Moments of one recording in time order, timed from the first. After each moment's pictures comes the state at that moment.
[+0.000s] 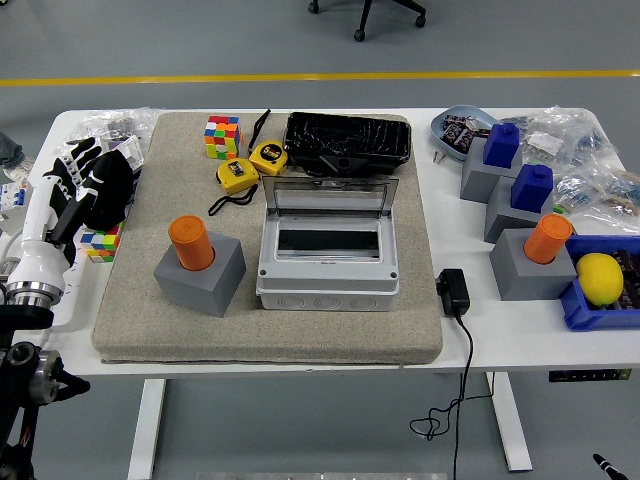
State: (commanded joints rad) left arm -0.01 0.03 -1.61 -1.48 1.42 0.07 -0.13; right arm 0.13 -0.20 0.71 0.18 -0.80 -0.18 0.03
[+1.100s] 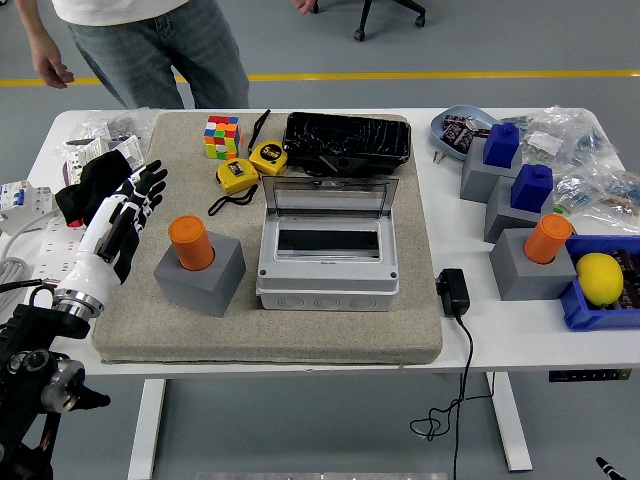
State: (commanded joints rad) left arm -0.02 0.03 -1.52 -1.44 1.31 -0.14 -0.08; right arm 0.13 -0.20 0.69 0.18 -0.78 -0.18 0.03
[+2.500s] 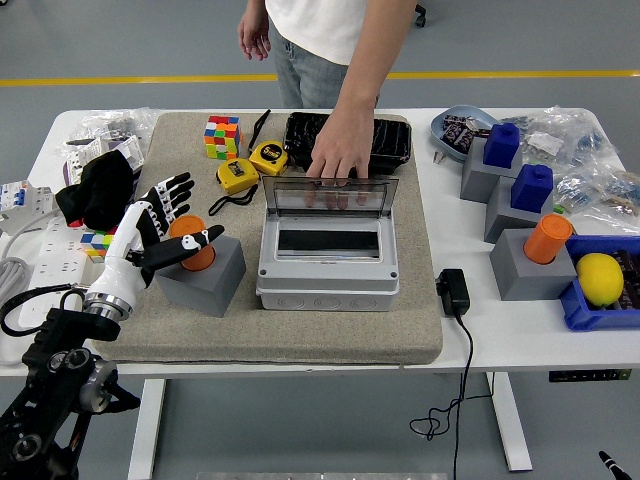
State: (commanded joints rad) left arm -0.05 0.00 -1.42 -1.36 1.30 0.00 -0.13; right arm 0.13 -0.20 0.68 0.18 -0.74 -0.18 0.03
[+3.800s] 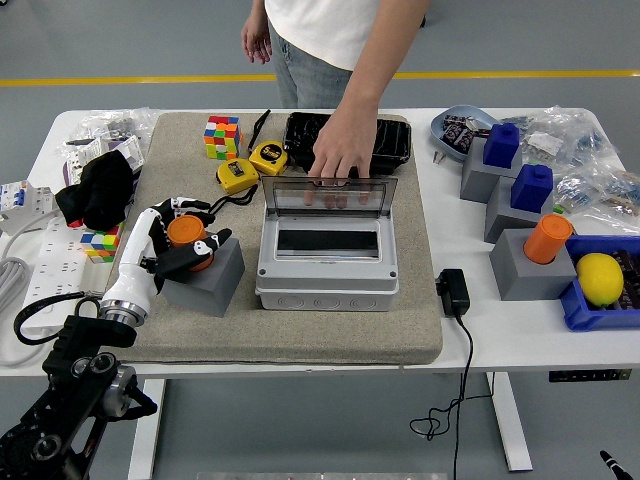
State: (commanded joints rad) left arm -0.06 0.01 -1.33 -1.33 1.31 0.14 -0.13; right arm 0.14 -0.20 0.67 0.19 -0.72 -0.18 0.03
